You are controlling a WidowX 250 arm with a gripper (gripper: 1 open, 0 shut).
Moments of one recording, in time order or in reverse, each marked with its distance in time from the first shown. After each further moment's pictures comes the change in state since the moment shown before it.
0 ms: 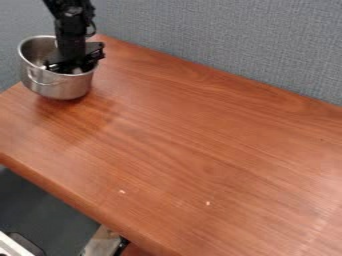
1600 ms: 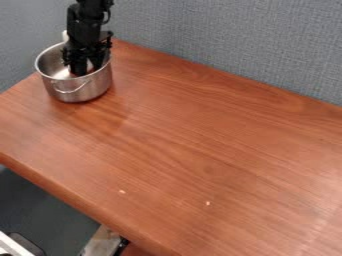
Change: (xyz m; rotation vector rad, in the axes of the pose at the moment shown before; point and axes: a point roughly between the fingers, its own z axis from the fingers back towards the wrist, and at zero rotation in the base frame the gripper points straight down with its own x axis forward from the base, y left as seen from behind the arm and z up) arm 0.005 -0.002 0.014 0.157 0.048 0.232
